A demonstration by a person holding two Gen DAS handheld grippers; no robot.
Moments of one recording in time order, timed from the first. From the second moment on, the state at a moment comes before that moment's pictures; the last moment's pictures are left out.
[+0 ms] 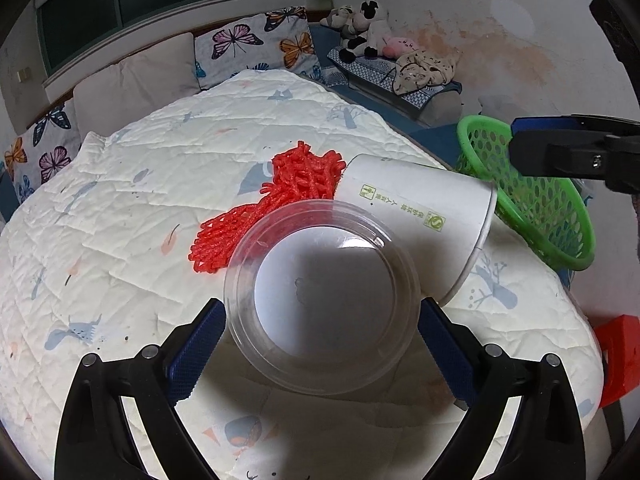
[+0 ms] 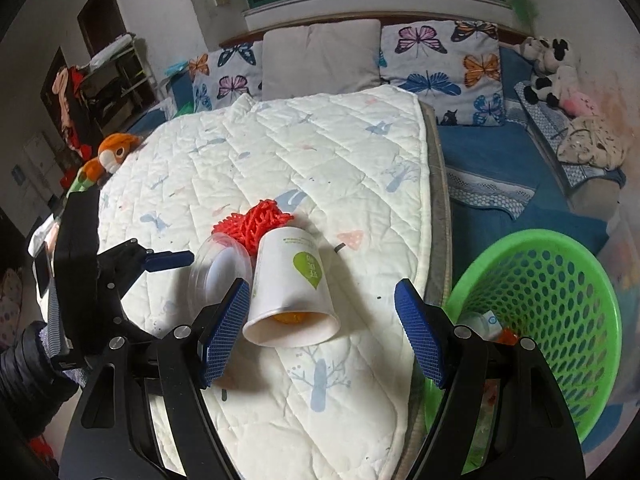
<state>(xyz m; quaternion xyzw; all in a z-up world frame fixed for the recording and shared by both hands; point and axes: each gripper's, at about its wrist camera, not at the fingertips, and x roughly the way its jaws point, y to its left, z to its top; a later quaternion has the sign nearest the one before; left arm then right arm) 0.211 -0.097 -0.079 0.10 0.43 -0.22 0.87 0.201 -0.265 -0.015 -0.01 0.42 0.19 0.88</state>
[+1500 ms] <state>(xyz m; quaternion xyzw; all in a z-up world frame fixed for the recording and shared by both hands) 0.206 -0.060 -0.077 0.07 0.43 -0.22 0.87 0.249 -0.223 -0.054 -0.01 0.48 0.23 0.85</state>
